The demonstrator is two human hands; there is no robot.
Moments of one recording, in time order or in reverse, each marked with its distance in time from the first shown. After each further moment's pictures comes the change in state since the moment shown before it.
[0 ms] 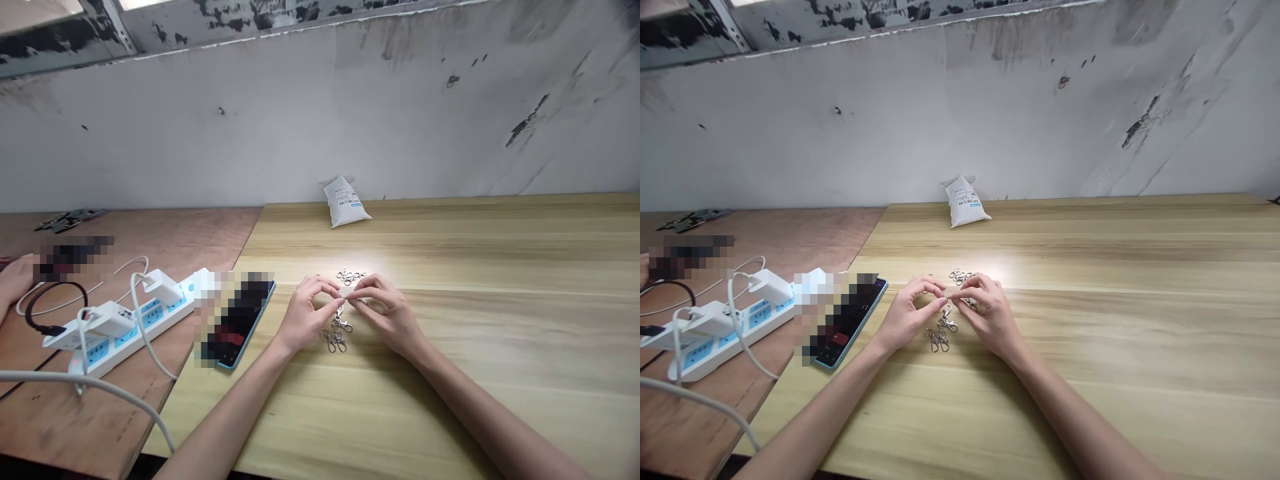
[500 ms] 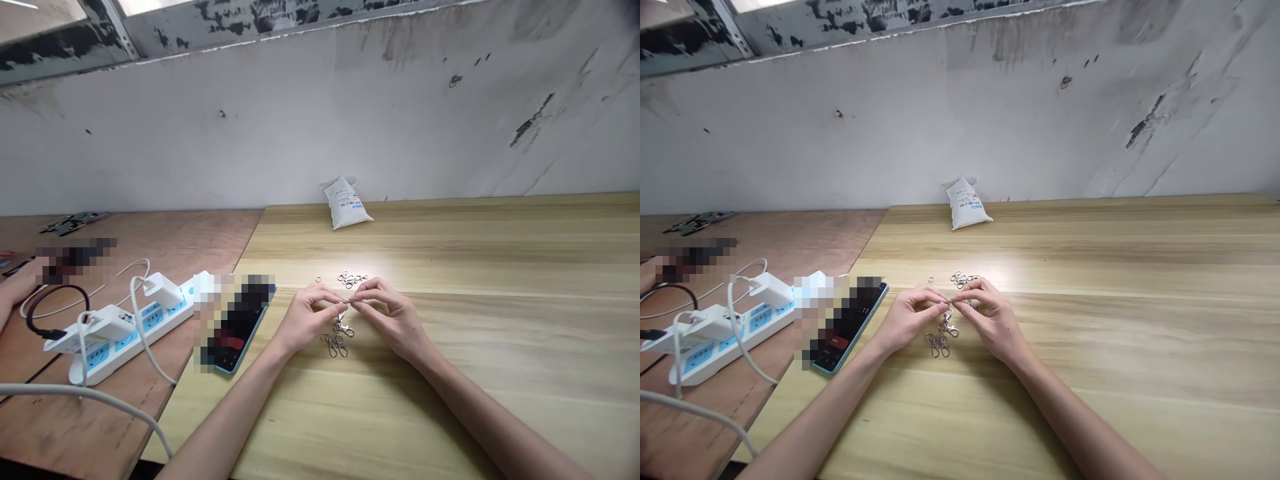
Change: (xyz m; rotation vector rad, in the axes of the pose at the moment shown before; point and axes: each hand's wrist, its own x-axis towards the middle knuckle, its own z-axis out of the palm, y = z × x) left_hand 0.002 -0.007 -0.002 -0.209 -0.113 -0.124; right_hand 0.000 -0.003 -0.001 0.233 0.018 0.096
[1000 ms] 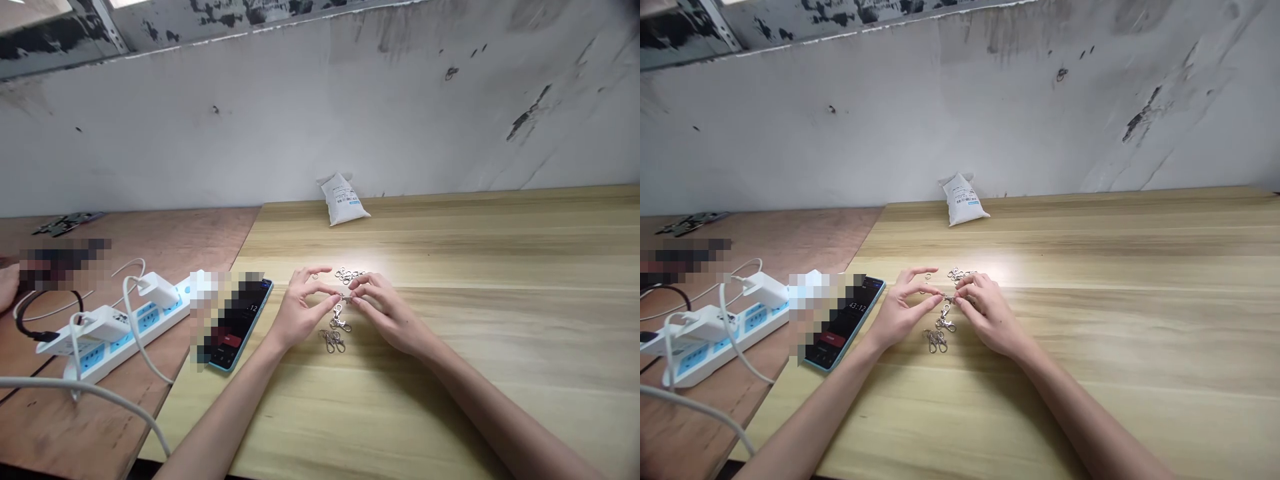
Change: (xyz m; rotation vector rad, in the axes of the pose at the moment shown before) left_hand -0.001 0.010 -0.007 0.310 0.120 0.163; right_hand 0.004 -0.005 -0.011 -0.232 -0.220 0.021
